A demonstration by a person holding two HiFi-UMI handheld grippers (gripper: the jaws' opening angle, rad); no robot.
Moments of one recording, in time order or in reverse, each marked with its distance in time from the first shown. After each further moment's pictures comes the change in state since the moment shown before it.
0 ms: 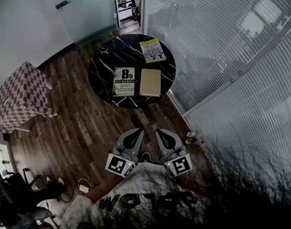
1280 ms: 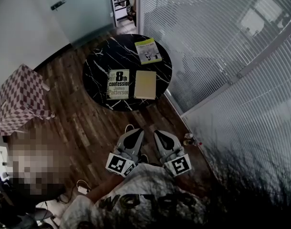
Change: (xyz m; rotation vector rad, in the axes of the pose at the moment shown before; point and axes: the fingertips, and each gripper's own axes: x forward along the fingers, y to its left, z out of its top) left arm 0.056 -0.001 -0.038 -0.052 0.042 0.007; right arm 0.002 -0.051 -0.025 0.068 0.024 0.004
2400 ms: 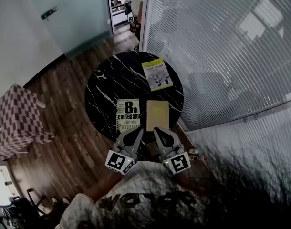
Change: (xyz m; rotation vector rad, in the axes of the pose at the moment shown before) left arm 0.128 0.256 0.060 -0.024 0.013 -0.064; right arm 0.280 -0.088 0.021 -0.063 0.019 -0.056
